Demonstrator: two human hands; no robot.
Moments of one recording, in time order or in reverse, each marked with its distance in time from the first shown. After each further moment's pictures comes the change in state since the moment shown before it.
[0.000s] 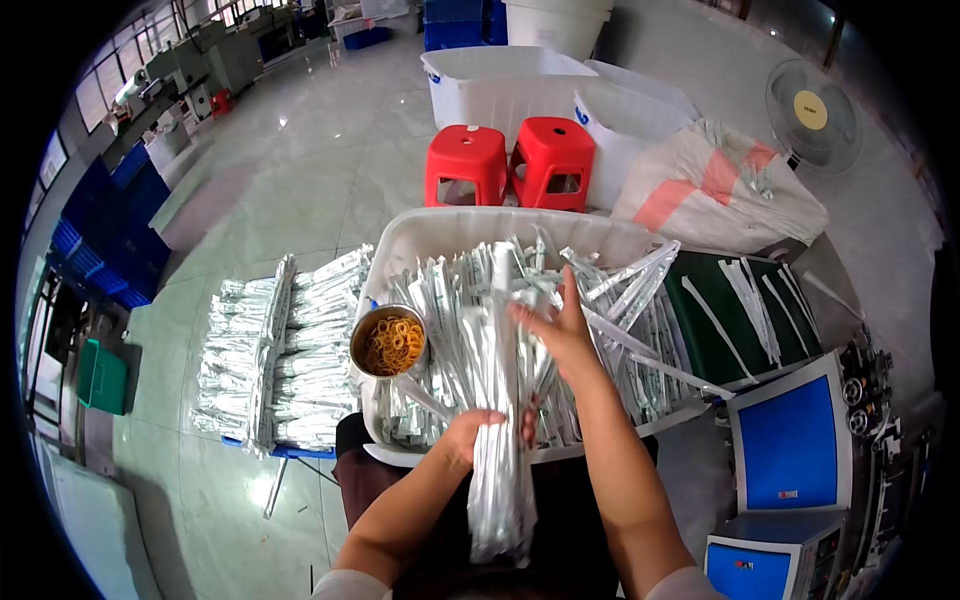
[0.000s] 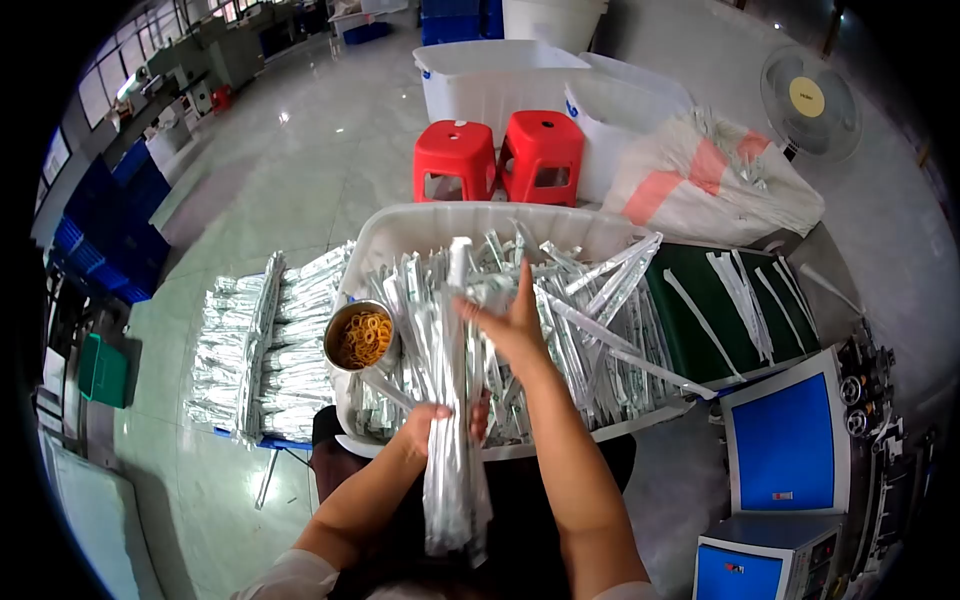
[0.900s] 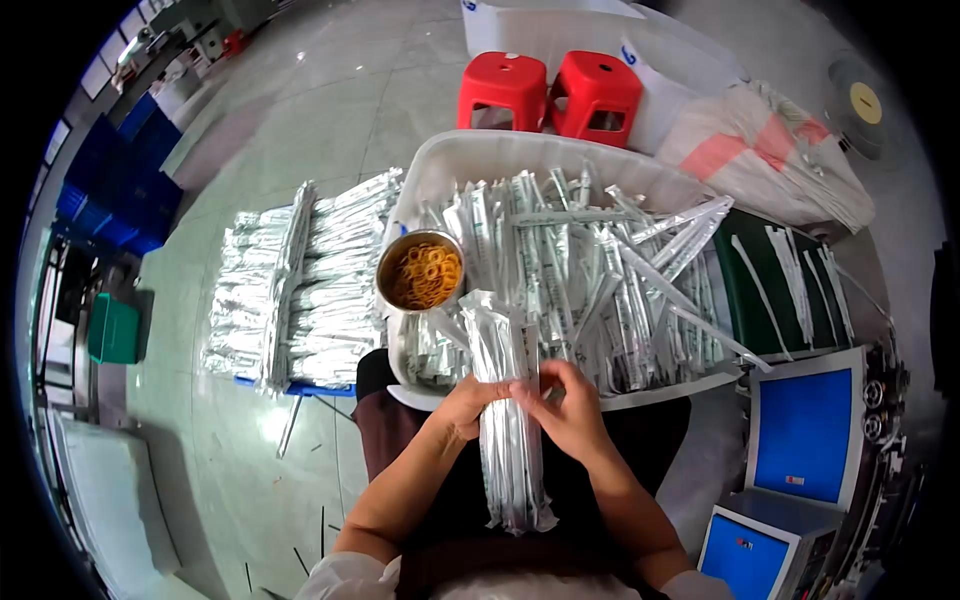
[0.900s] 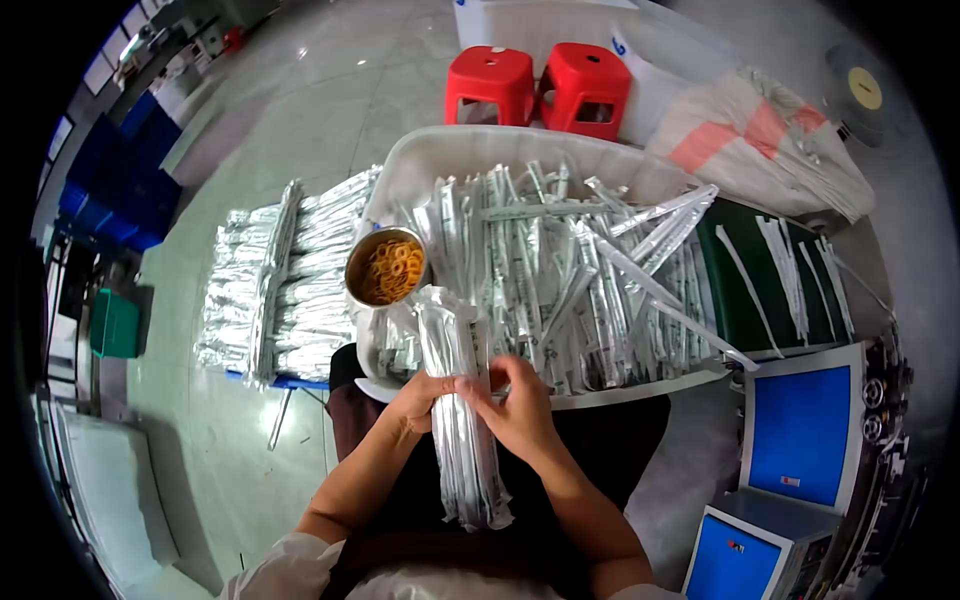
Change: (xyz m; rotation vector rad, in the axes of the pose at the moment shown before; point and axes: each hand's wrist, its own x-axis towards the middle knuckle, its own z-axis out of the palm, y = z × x) left_hand -0.064 -0.002 0.007 0.373 0.463 0.258; right_hand -0.130 0.044 0.030 -0.228 -0.236 -0.096
